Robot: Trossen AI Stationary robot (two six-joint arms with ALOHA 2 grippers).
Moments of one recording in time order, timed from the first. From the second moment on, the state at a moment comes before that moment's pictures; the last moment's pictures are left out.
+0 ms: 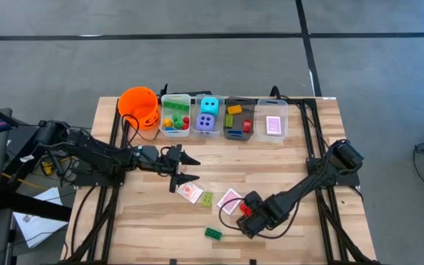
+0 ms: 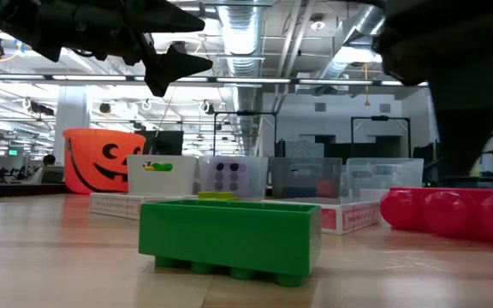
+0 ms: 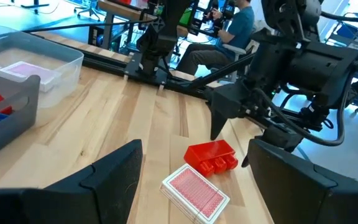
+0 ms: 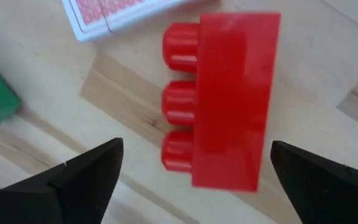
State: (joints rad) left arm -0.14 1.25 0.44 0.67 -0.07 -0.31; right arm 0.61 1.87 1.26 -0.81 0.12 1.62
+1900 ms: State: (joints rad) left arm -0.14 1.25 0.44 0.65 -0.07 -0.32; right arm 0.54 1.87 1.22 -0.70 -0.02 1.46
